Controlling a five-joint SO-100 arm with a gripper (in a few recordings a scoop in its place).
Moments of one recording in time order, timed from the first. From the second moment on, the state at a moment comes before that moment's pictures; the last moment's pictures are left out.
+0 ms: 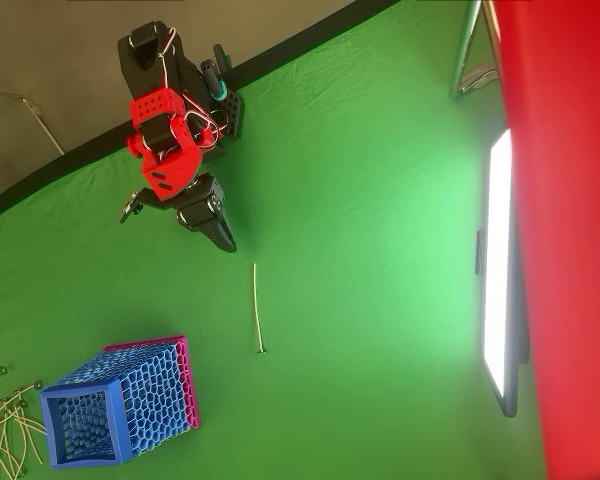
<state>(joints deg) 4.4 190.1 176.2 51.1 -2.6</state>
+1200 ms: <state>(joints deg) 9.2 155.1 161.8 37.7 -1.1</state>
